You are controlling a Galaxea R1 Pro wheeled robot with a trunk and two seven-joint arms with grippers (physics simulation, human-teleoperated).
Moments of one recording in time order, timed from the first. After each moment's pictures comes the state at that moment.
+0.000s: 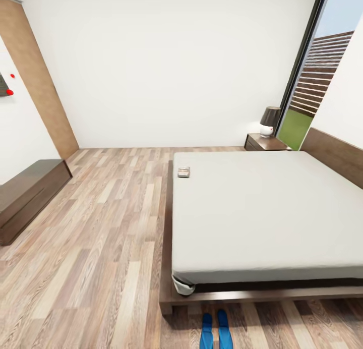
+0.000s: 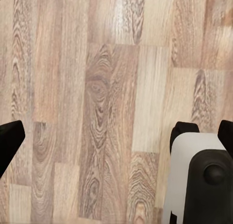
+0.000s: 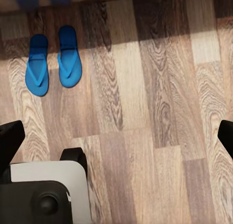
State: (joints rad) left arm -0.26 0.30 -0.82 -0.02 0.97 -0.28 -0.16; right arm -0.35 -0.30 -0.78 -0.11 0.59 -0.15 0.35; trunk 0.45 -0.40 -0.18
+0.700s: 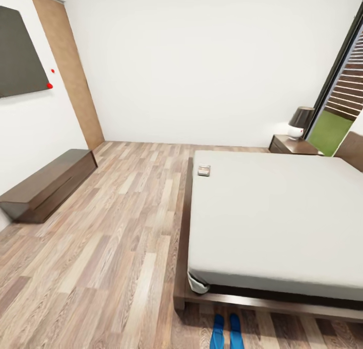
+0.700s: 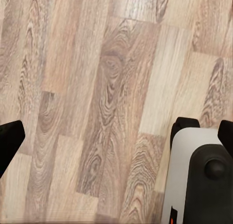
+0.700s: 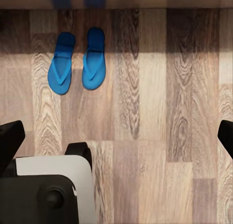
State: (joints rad) left arm -0.26 0.30 -0.82 -0.02 0.97 -0.28 -0.16; right arm -0.35 -0.29 -0.78 -0.11 0.59 -0.15 0.35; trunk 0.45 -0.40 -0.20
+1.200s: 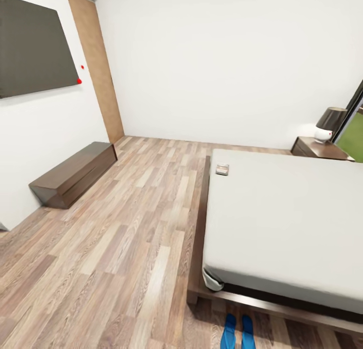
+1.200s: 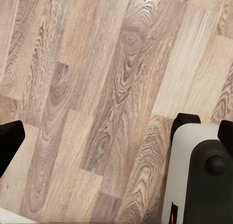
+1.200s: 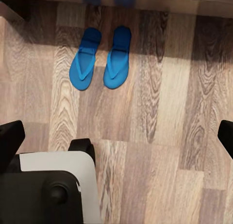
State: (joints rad) left arm -0.26 0.30 -0.82 -0.02 0.97 -0.28 -0.16; right arm -0.35 -0.28 -0.78 -0.11 0.59 -0.15 0.35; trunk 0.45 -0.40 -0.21
